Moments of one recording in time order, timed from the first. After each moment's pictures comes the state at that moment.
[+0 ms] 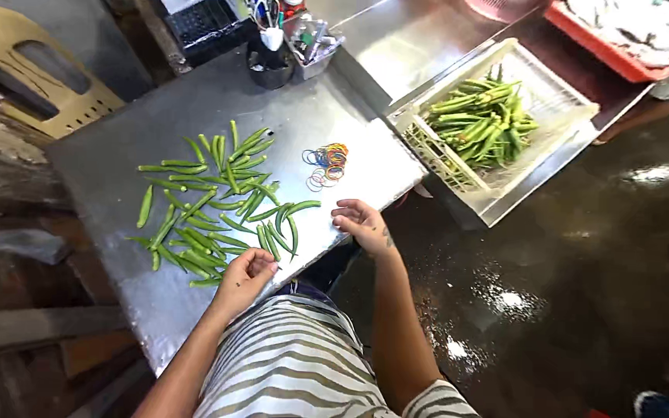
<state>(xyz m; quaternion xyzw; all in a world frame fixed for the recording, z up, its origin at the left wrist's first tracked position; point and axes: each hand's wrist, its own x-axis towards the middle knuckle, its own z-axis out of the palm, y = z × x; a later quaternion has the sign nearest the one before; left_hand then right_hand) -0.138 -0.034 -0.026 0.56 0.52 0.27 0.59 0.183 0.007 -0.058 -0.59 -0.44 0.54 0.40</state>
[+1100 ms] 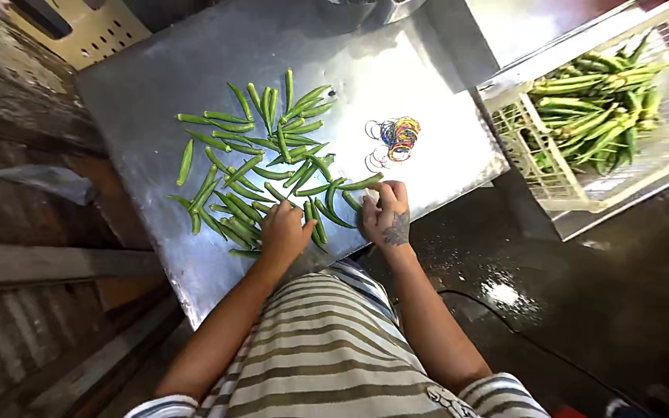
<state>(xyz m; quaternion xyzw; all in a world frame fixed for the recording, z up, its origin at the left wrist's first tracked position) -0.139 0.017 -0.066 0.70 0.65 0.03 0.31 0.101 0.021 -0.089 -0.68 -0.67 0.14 0.27</state>
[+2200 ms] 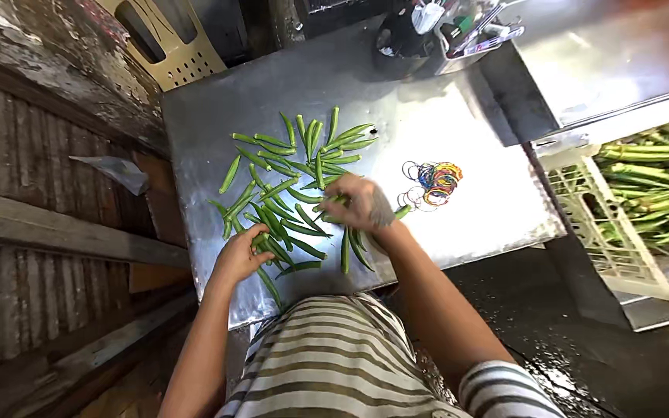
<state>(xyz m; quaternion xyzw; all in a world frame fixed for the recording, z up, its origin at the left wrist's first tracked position) -0.277 -0.005 -0.058 0.60 0.70 0.06 0.39 0.019 0.140 -0.045 -0.37 -0.85 0.28 0.25</state>
